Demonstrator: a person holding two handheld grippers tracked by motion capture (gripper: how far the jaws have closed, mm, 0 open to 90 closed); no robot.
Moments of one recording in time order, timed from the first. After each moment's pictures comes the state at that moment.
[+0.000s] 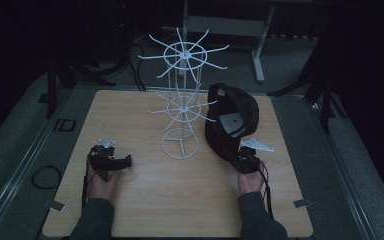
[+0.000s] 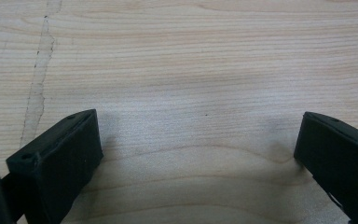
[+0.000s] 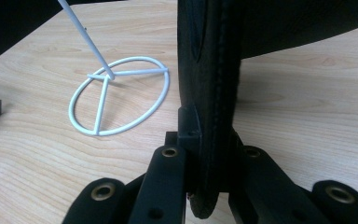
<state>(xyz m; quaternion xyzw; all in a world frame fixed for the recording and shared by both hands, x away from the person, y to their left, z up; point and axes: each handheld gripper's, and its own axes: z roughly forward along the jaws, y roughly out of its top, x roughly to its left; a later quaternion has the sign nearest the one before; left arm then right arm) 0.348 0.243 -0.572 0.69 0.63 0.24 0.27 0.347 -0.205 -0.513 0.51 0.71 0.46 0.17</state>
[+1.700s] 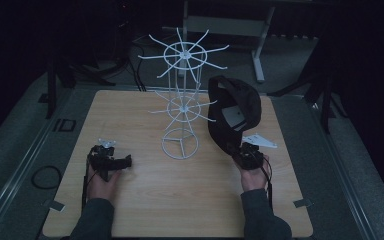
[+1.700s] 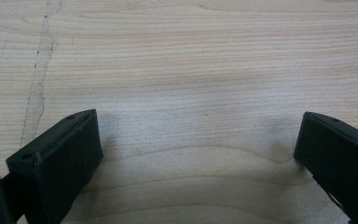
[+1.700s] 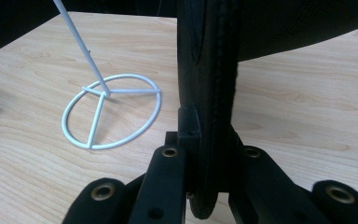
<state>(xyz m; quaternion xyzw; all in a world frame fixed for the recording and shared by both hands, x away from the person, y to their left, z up) 0.348 0.242 -0.572 0.69 0.63 0.24 0.27 0.345 -0.206 -0.487 0.48 0.72 0.45 0.22</state>
